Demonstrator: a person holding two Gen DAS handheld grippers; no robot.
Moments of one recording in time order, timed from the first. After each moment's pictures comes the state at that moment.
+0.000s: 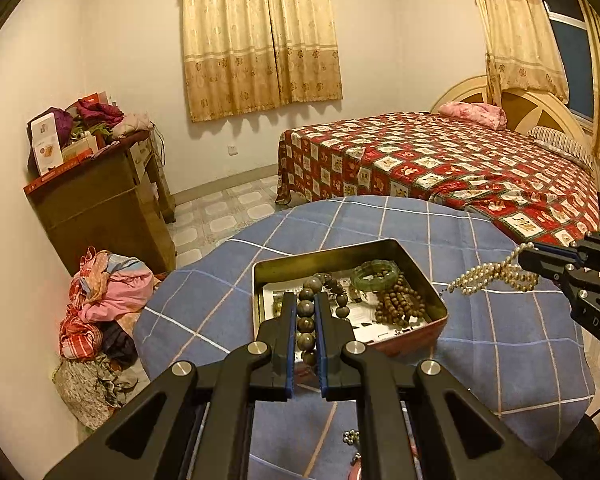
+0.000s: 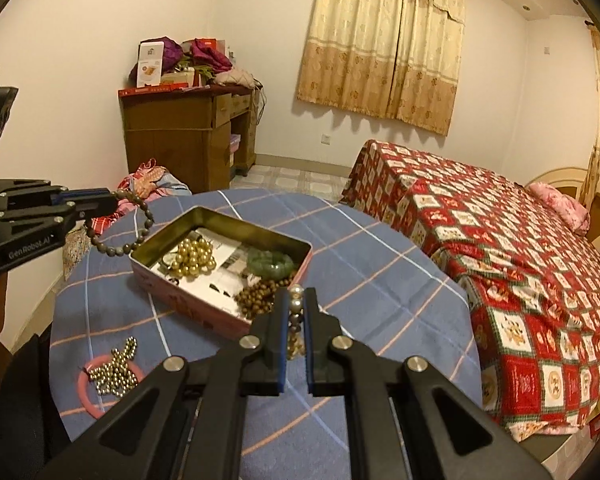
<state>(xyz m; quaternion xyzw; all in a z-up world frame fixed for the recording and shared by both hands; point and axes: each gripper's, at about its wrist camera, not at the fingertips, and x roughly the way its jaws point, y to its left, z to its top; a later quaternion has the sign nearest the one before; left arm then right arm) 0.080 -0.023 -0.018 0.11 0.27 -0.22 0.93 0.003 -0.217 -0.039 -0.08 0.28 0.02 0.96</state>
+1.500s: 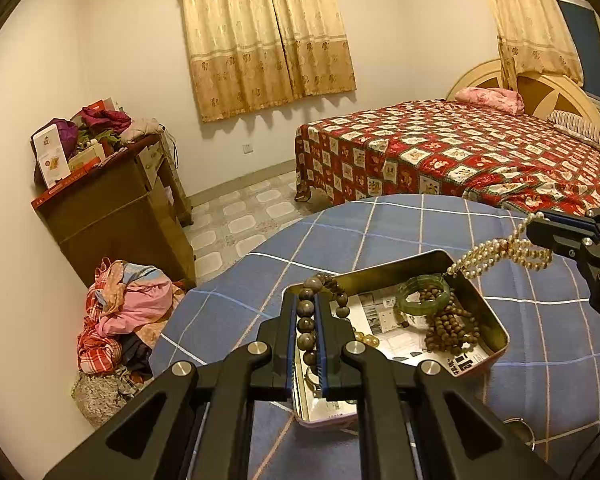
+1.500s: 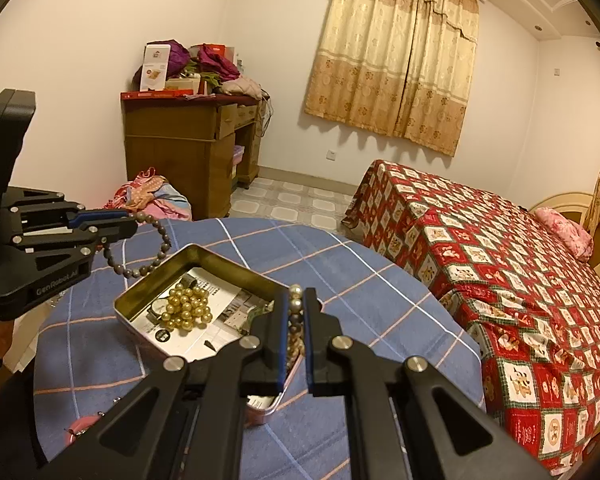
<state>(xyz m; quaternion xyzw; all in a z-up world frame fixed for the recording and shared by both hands) 0.141 -0.032 -0.025 0.15 0.27 -0.19 0.93 0.042 -0.198 -0.025 -0.10 0.26 0.03 0.96</state>
